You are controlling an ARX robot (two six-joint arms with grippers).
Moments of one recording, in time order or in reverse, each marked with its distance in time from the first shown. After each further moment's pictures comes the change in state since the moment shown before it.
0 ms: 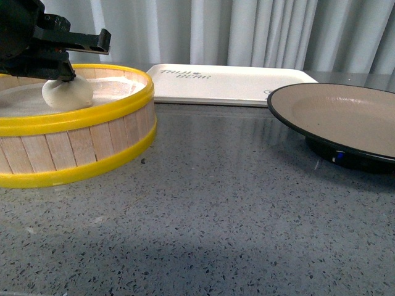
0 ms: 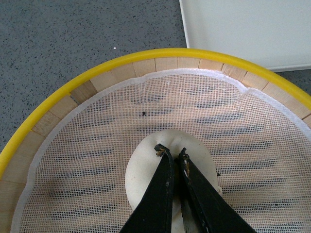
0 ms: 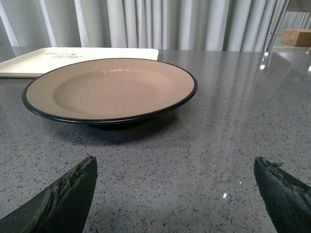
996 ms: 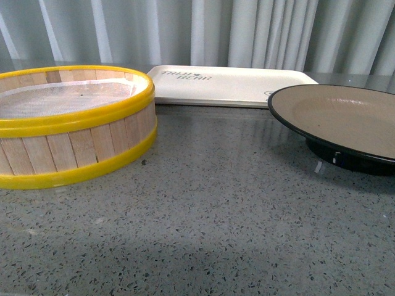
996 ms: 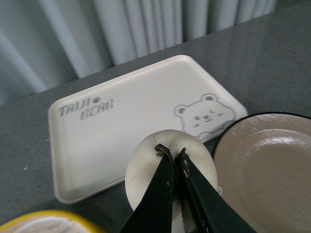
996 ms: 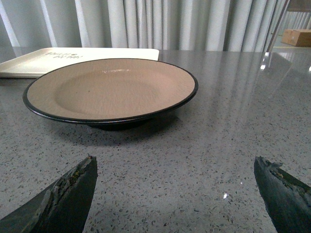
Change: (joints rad) left arm -0.388 0.076 0.432 -0.102 -0.027 0.086; right arm 0.000 0.000 0.000 0.000 0.000 0.000
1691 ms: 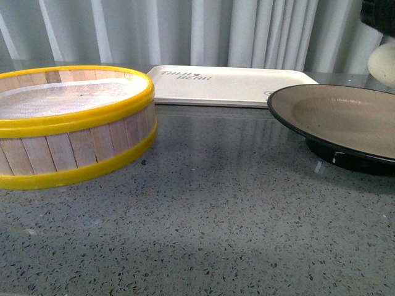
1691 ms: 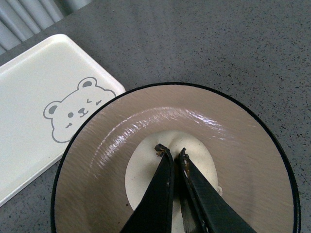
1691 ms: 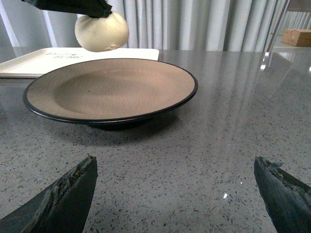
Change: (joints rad) left arm -0.265 0.336 0.201 -0.022 -0.004 0.023; right arm 0.000 0.000 0.000 0.000 0.000 0.000
